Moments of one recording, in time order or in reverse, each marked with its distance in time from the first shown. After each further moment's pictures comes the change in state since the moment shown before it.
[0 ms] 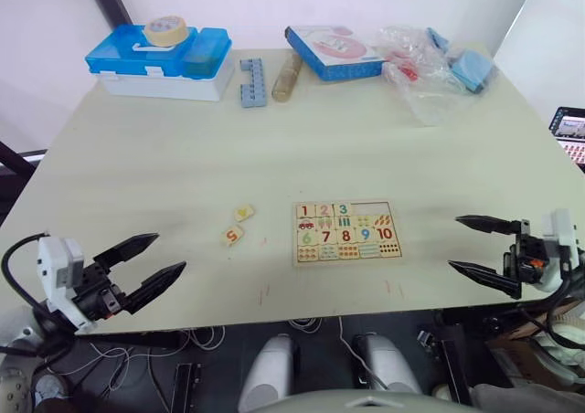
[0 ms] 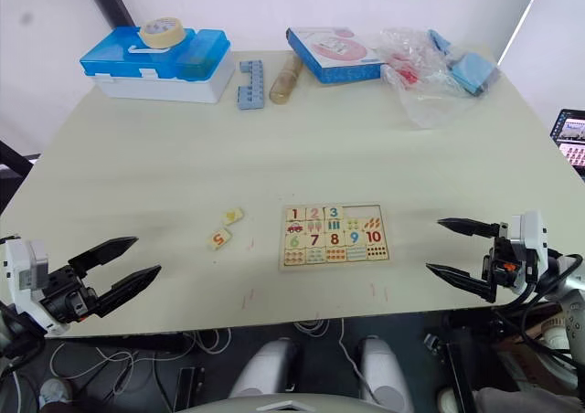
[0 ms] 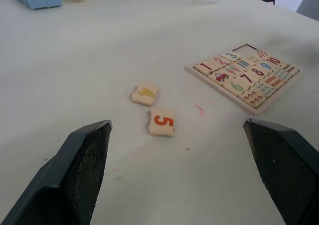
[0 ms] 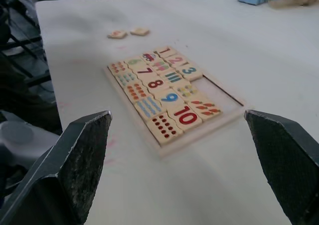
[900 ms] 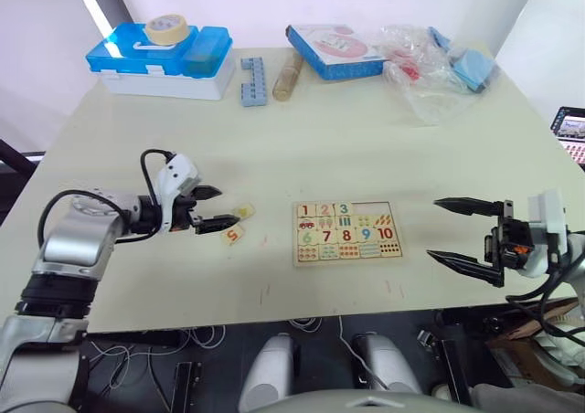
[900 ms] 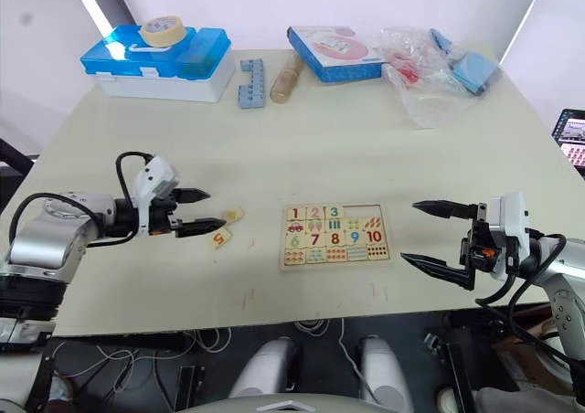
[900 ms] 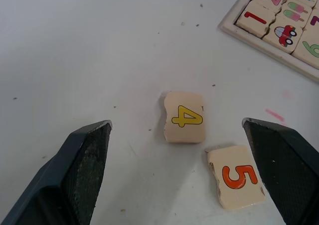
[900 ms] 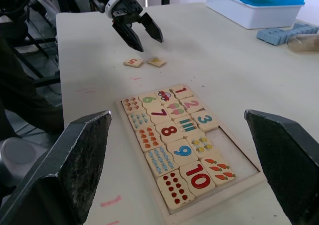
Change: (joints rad) left arm -0.756 0.123 -0.591 0.333 0.399 0.208 -0.011; right arm -0.035 -0.010 0.036 -0.204 0.045 0.071 -0.139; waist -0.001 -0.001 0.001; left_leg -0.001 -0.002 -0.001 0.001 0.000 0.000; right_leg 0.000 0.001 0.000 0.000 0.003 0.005
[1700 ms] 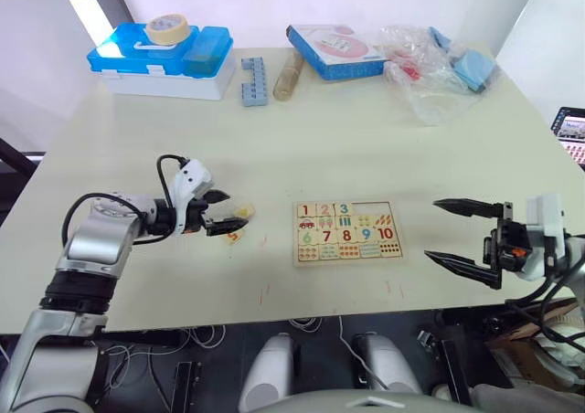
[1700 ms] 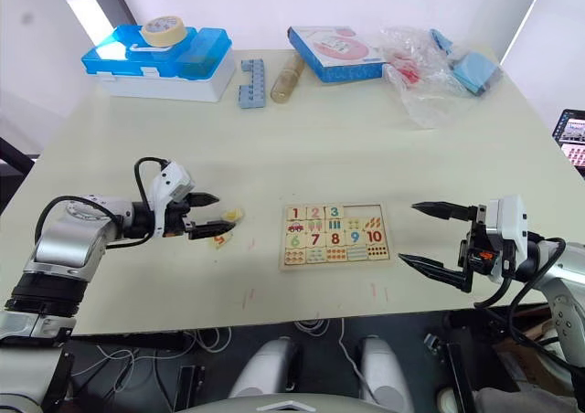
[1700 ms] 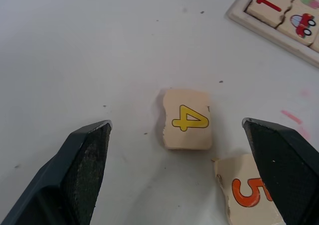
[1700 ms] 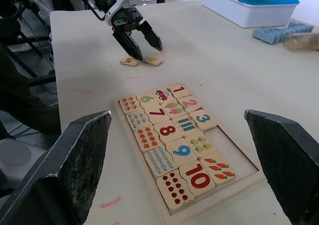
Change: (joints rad) left arm -0.034 -0.061 -0.032 0.078 0.061 -0.045 -0.028; right arm 0.033 0.000 0.000 -0.037 -0.001 -0.003 -0.038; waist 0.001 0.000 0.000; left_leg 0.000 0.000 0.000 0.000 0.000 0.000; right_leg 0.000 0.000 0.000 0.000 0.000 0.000
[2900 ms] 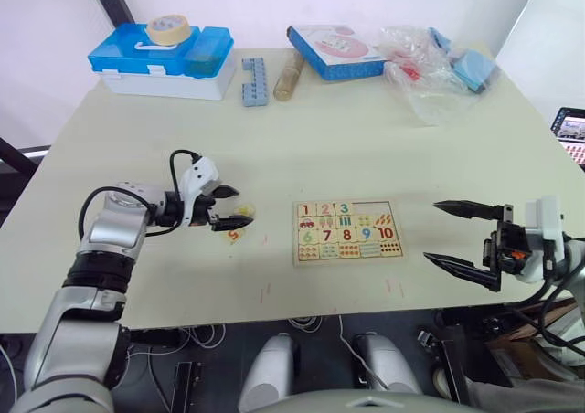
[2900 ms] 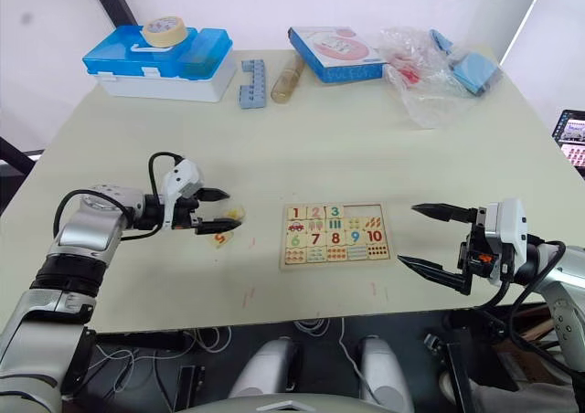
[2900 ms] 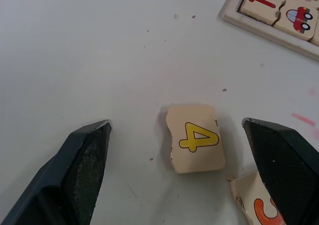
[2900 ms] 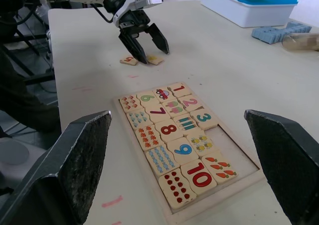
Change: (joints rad) left arm -0.116 -0.075 -0.040 0.180 0.112 -0.147 -0.075; right arm 0.018 0.000 0.001 -0.015 -0.006 -0.018 -0.016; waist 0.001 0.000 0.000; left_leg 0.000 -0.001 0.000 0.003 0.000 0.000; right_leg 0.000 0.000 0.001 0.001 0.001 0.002
